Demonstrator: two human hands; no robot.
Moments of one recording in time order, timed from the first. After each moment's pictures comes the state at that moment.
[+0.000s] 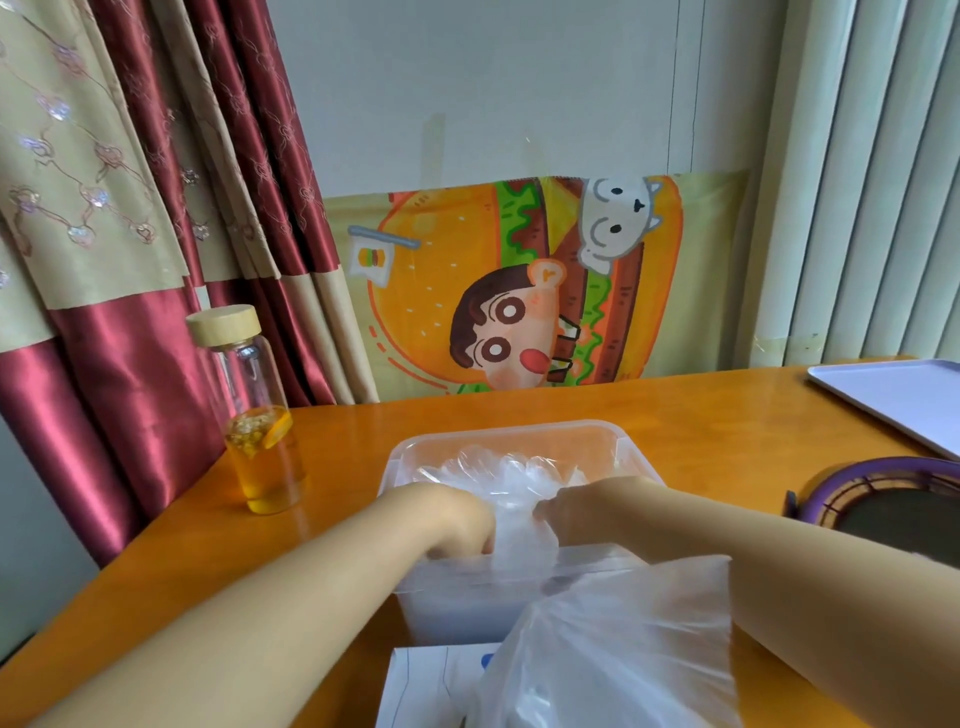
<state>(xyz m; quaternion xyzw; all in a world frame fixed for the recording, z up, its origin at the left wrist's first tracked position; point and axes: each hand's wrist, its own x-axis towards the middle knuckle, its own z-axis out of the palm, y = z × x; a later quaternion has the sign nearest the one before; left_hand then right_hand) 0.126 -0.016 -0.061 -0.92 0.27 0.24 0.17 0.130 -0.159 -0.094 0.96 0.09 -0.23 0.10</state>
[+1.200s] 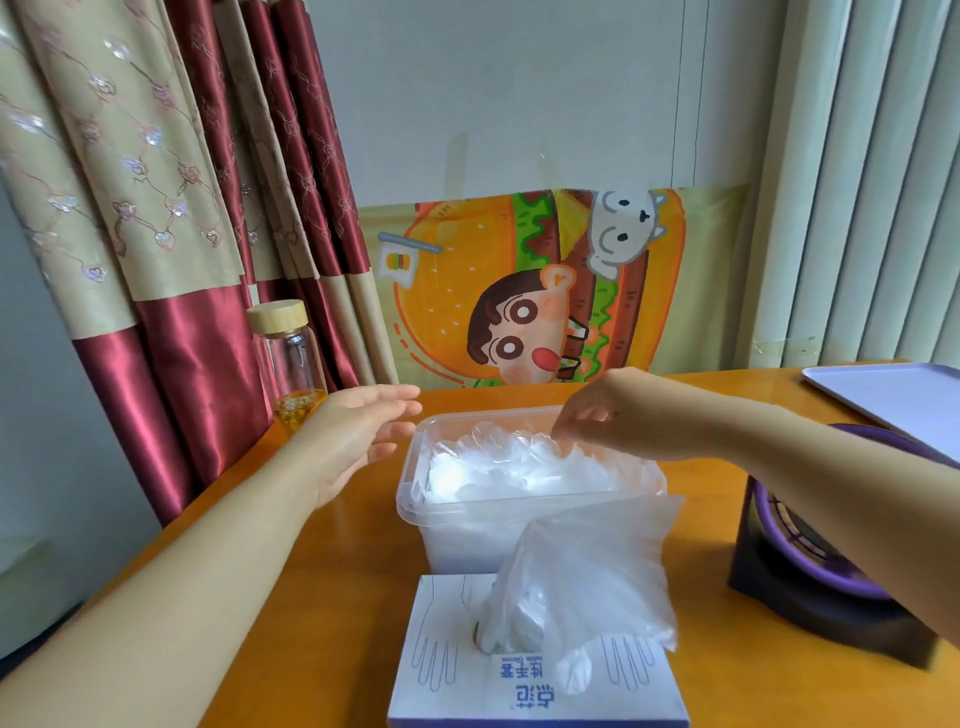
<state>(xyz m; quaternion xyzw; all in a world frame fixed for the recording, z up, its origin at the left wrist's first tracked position) 0.077 0.075 -0.028 -0.78 0.04 -0.03 -0.62 0.036 -0.183 -0.001 0.97 0.21 0.04 -0.15</state>
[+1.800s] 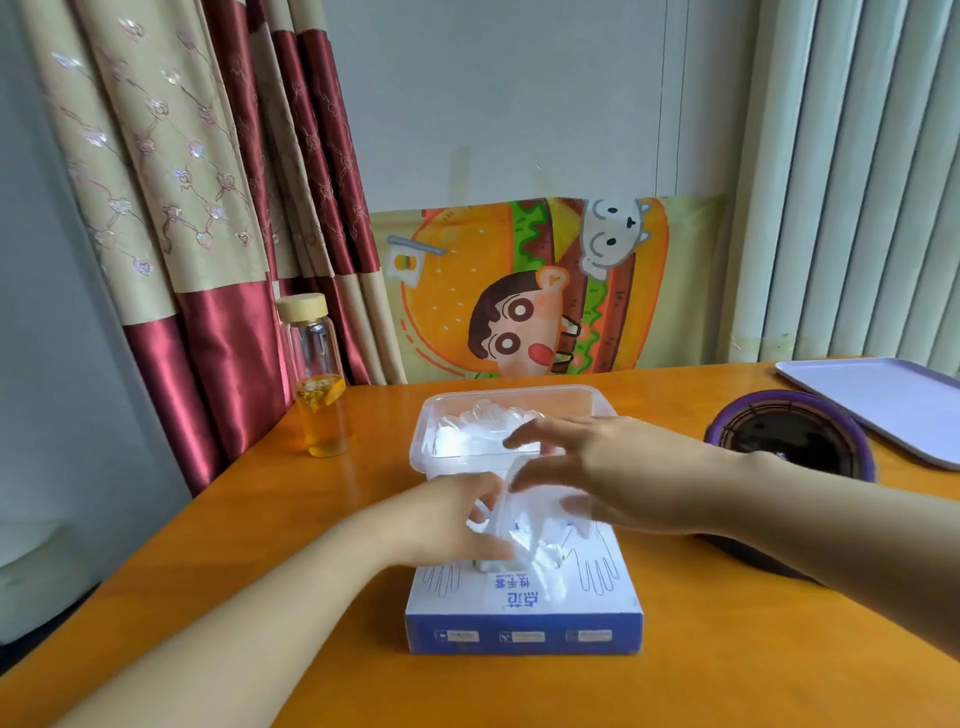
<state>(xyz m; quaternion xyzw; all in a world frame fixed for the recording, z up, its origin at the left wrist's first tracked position) -0.007 0.042 -0.077 -0.93 0.28 0.09 -0.20 -0.060 -0.162 -0.023 0.90 0.39 0.15 0.10</state>
